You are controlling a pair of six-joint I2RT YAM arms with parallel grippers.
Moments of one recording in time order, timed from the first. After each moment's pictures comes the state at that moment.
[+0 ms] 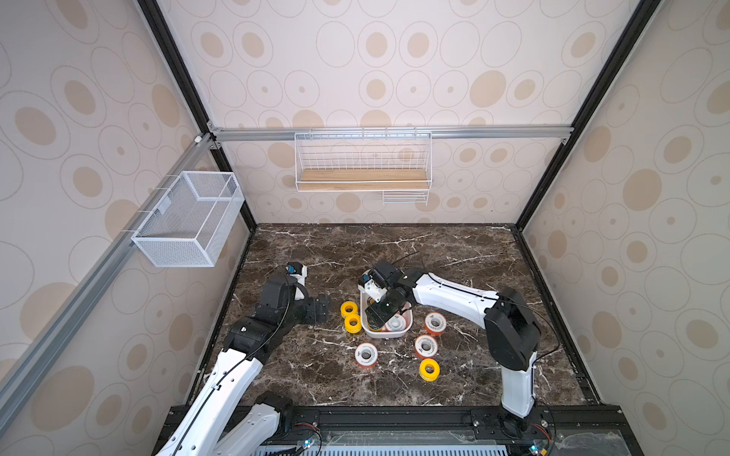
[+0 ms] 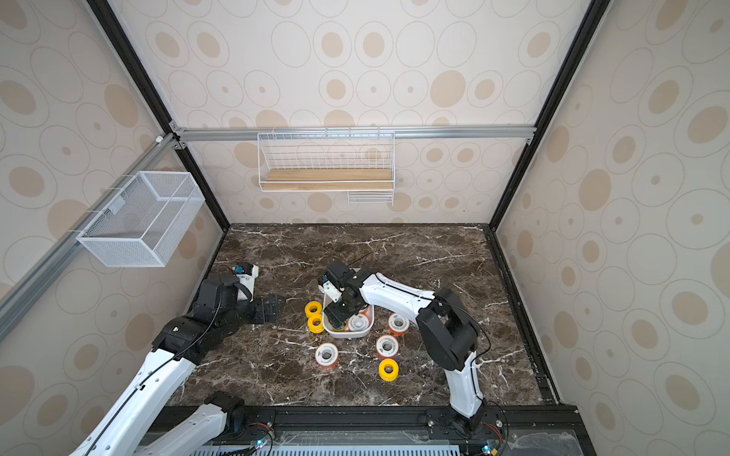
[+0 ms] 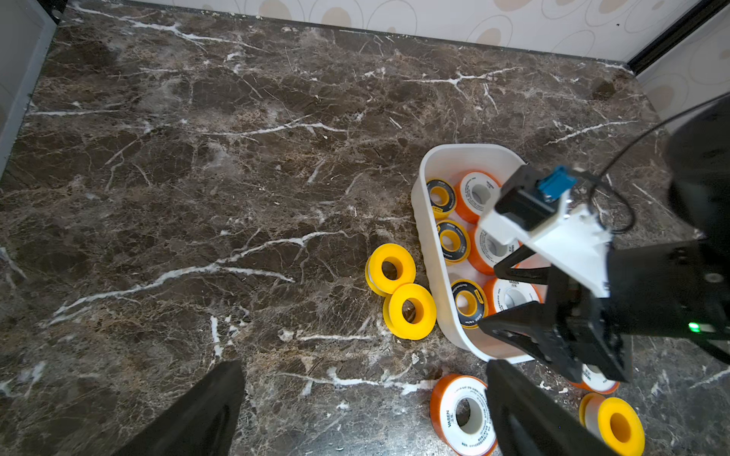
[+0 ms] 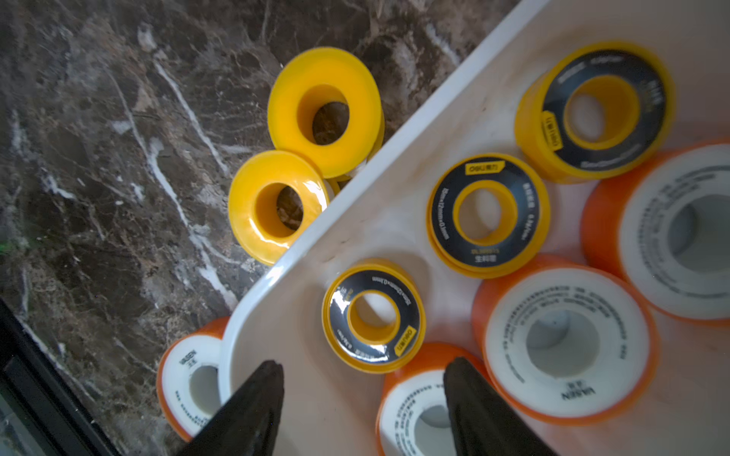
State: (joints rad) left arm -0.31 0.84 0.89 -0.77 -0.02 -0.27; right arm 0.93 1.92 1.51 -0.76 -0.14 0.03
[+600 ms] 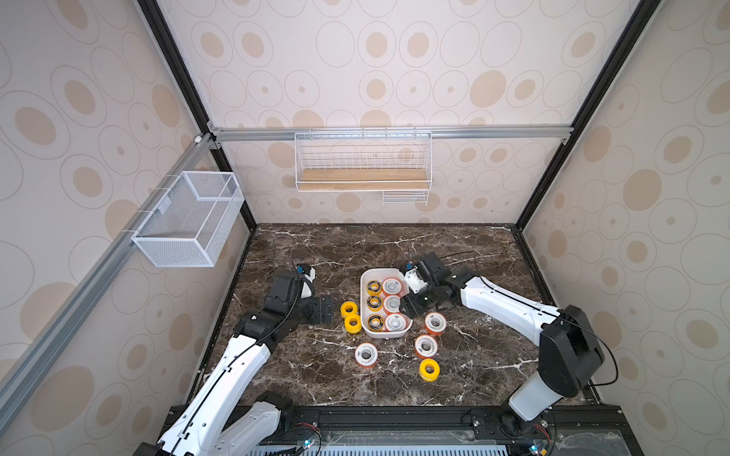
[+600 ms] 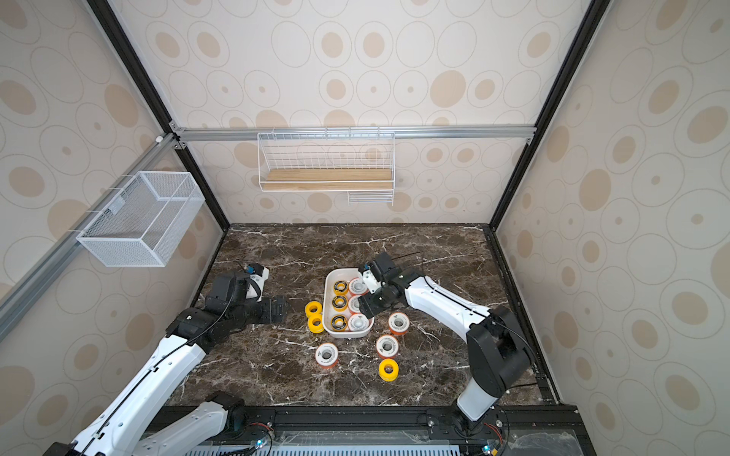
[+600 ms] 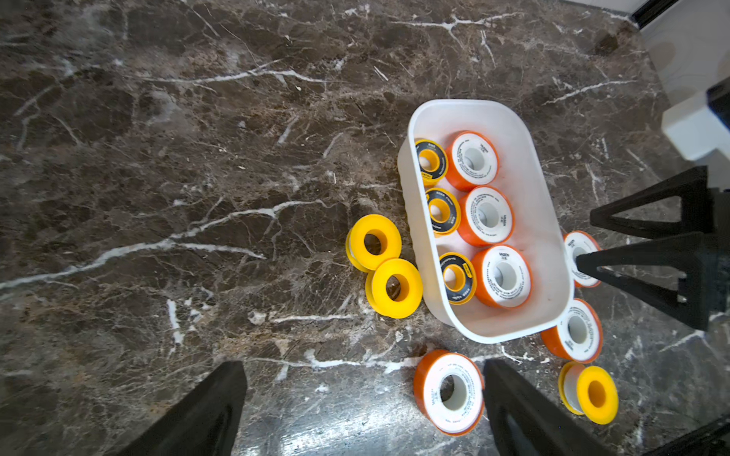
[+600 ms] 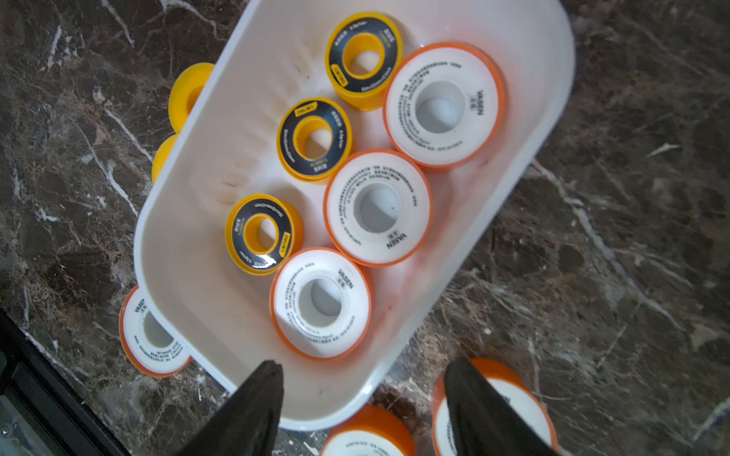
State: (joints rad) left arm -0.31 0.94 0.88 -0.78 0.11 -0.32; right arm 0.69 1.59 1.17 -0.67 -0.17 0.07
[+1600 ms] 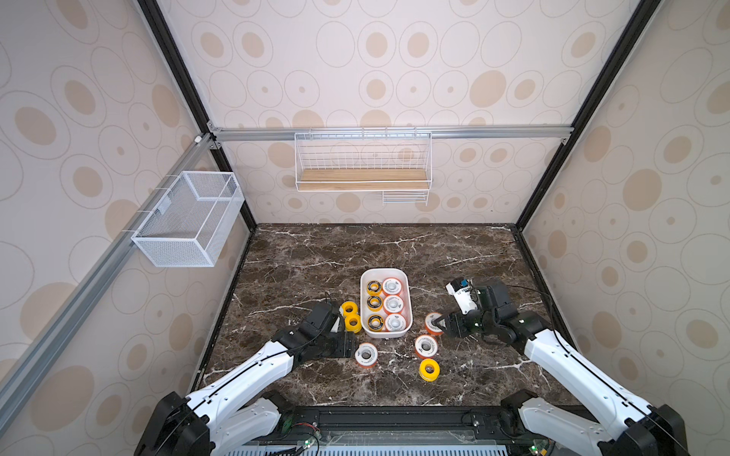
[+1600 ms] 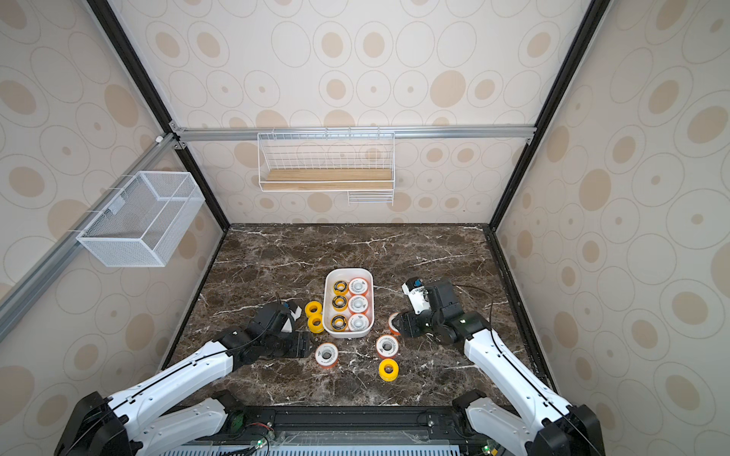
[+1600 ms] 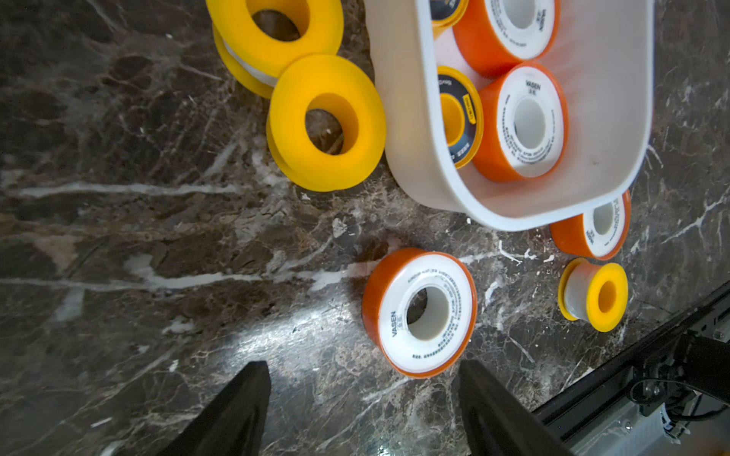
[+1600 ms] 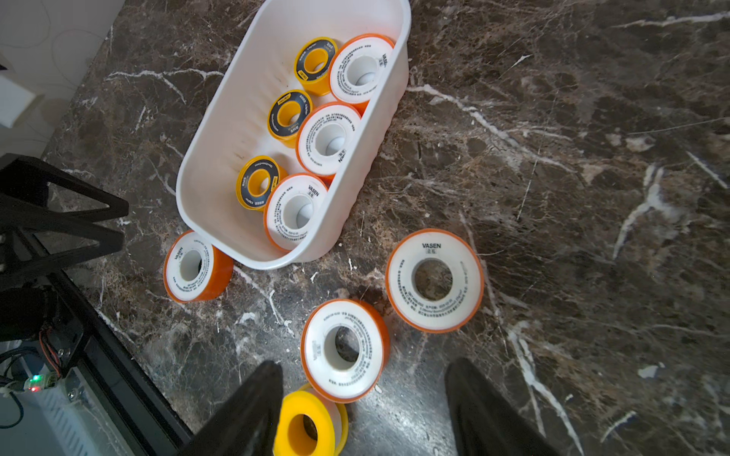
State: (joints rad) left arm -0.62 1.05 0.57 -0.57 0.16 -0.56; right arm 0.49 1.00 0.71 -0.58 -0.31 0.11
